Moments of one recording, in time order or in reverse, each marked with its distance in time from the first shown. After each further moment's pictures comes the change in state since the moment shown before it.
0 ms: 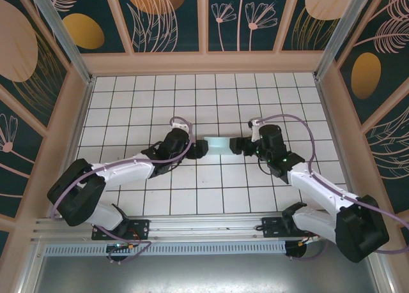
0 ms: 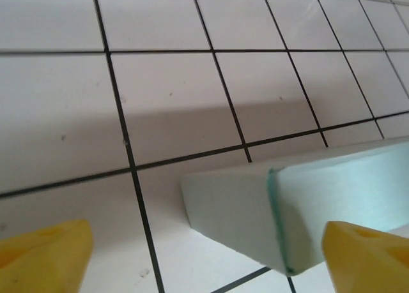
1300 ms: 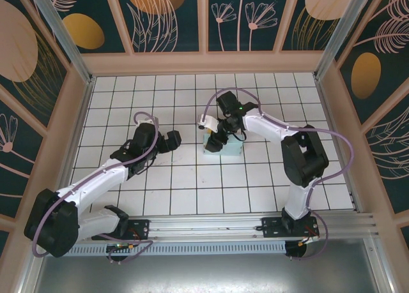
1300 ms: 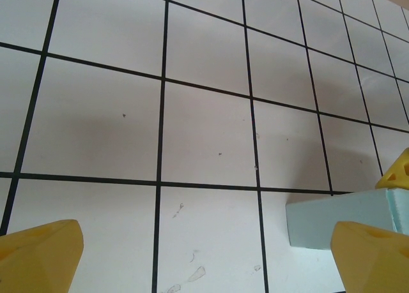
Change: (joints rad) left arm 0.256 -0.289 -0.150 -0.140 0.007 -0.053; right arm 0.088 0.800 0.771 -0.604 -0.389 -0.978
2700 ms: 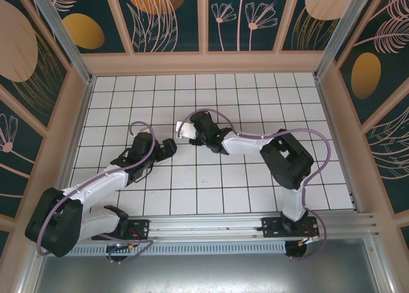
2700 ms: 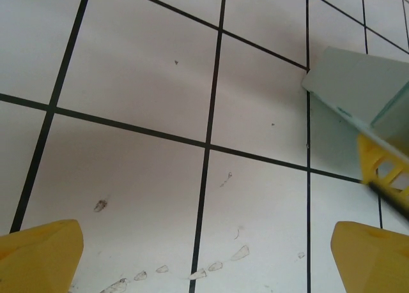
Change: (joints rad) left arm 0.038 0.001 -0.146 0.084 0.014 -0.101; right arm 0.253 0.061 -0.180 0.732 0.705 -0.066
